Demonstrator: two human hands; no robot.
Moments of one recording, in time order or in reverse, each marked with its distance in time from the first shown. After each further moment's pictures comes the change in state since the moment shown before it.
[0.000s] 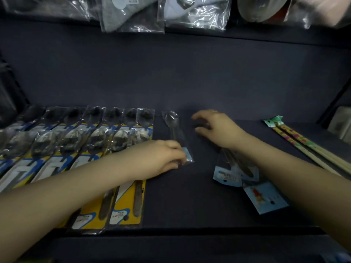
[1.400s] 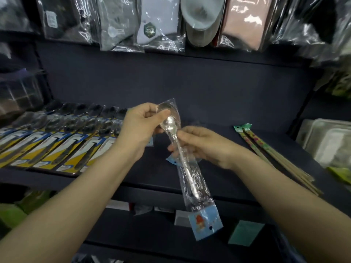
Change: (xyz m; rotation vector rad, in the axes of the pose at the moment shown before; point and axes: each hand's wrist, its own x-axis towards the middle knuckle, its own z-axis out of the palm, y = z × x) left_hand 0.034 0.133 -0.028 -1.150 1.039 -0.556; right_hand -0.123 0.004 -0.063 1.079 -0.477 0.042
